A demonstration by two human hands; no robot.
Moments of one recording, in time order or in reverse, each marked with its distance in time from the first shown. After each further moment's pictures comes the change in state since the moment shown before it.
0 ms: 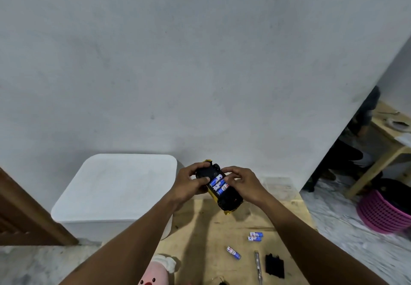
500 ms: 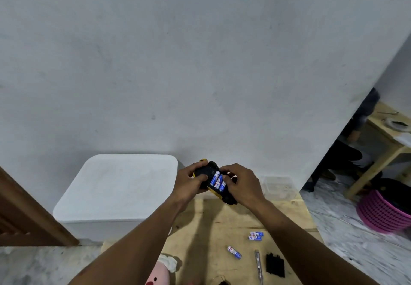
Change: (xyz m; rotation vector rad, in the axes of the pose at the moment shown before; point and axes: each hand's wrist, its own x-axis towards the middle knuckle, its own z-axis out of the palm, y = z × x) left_hand -0.007 0.004 0.011 -0.054 0.157 -0.002; right_hand -0.015 -0.016 0.019 -0.382 0.242 -0.137
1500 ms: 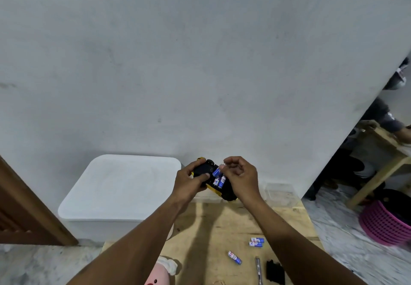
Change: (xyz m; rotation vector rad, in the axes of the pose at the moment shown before) left_hand -0.006 0.012 -0.007 -0.032 0.036 0.051; right_hand 0.005 -0.037 -0.001 0.630 0.191 0.083
